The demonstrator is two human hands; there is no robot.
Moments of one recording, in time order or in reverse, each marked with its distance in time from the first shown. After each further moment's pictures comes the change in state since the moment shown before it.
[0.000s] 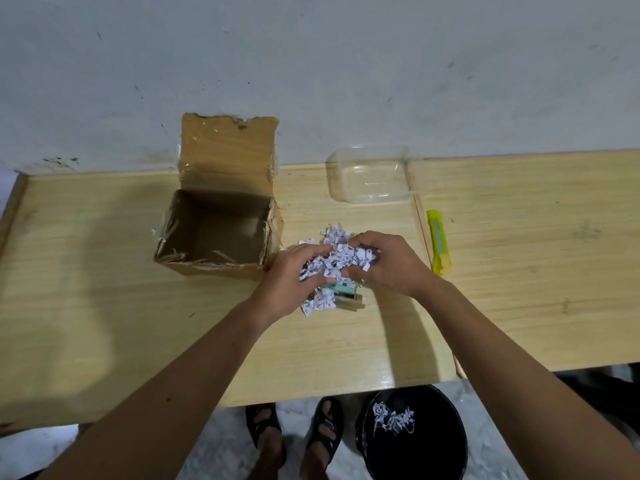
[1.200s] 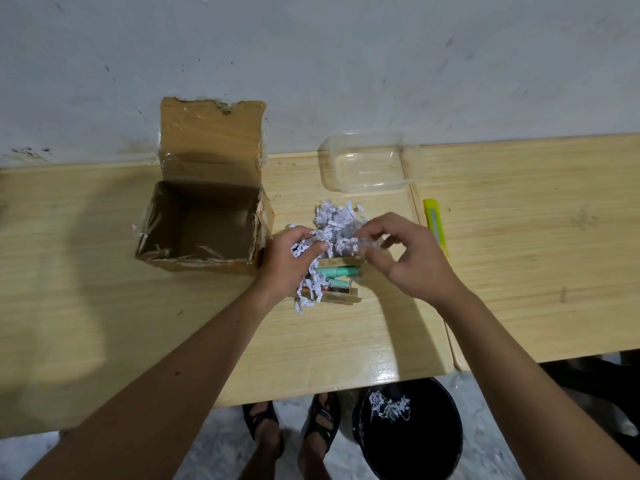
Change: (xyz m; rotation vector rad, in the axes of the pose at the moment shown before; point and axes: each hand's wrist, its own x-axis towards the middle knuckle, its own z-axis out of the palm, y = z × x) left_hand 0.029 -0.019 0.023 -0.206 0.182 -0.223; right_hand -0.030 -0.019 -0.021 0.067 0.220 -0.139
